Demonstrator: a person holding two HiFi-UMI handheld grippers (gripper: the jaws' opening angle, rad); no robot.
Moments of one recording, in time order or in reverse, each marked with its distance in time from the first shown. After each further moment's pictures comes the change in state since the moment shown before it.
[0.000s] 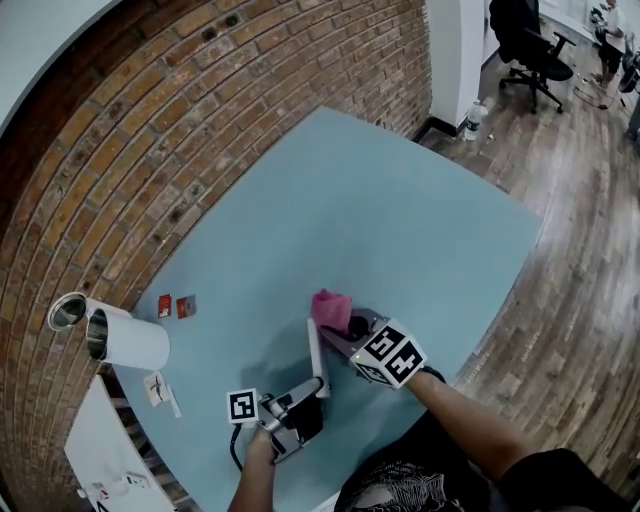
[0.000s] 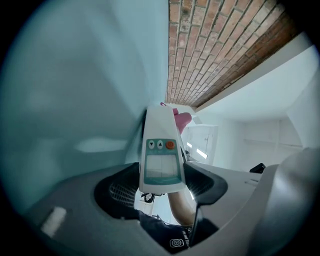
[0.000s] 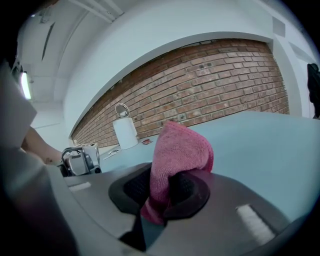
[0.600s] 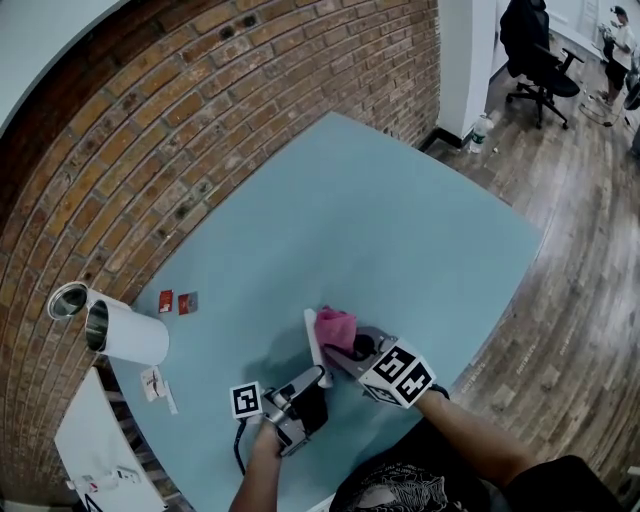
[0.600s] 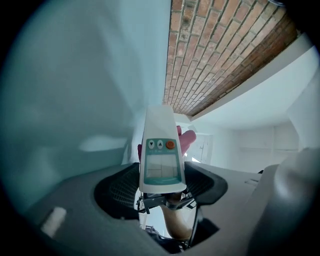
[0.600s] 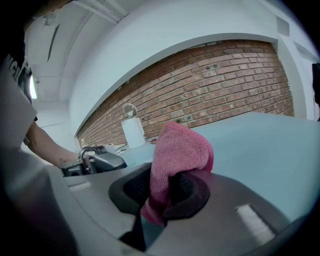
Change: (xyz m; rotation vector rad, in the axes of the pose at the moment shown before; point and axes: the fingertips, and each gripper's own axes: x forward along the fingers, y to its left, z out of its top) left arm 0.015 -0.007 0.021 -0.012 -0.102 -0.068; right arm -0.018 0.030 -0.003 -0.026 -0.001 0.048
